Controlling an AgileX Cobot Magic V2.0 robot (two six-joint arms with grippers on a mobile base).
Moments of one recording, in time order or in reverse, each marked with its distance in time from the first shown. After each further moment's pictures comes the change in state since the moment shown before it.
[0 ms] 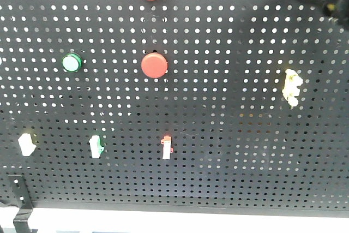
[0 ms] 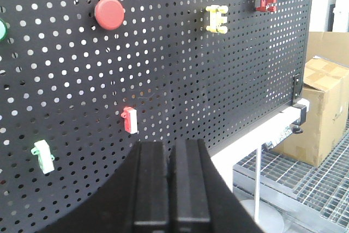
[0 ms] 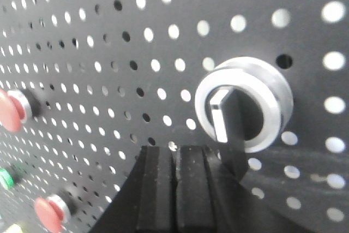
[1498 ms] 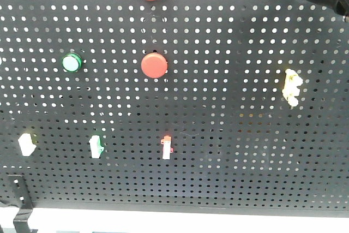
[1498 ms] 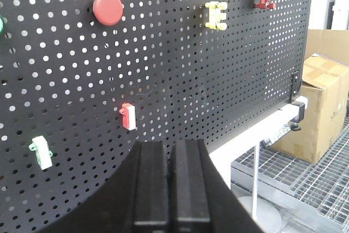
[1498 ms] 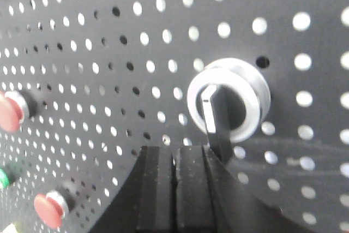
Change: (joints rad) left arm 0.000 0.000 0.000 -0.001 0.010 -0.005; right arm 0.000 -0.048 -0.002 -0.124 -0.011 0.153
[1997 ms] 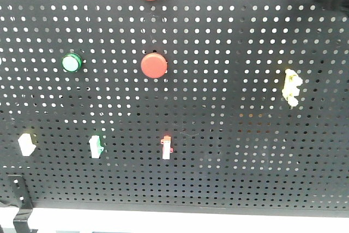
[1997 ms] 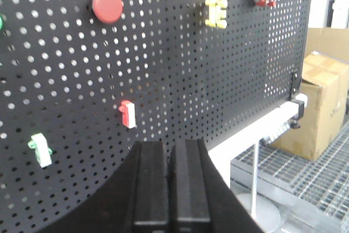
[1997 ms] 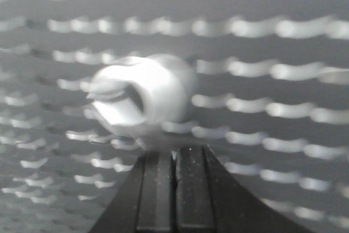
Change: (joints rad) left arm 0.000 0.000 0.000 0.000 0.014 0.000; right arm -0.003 0.000 0.000 -0.286 -0.098 0.079
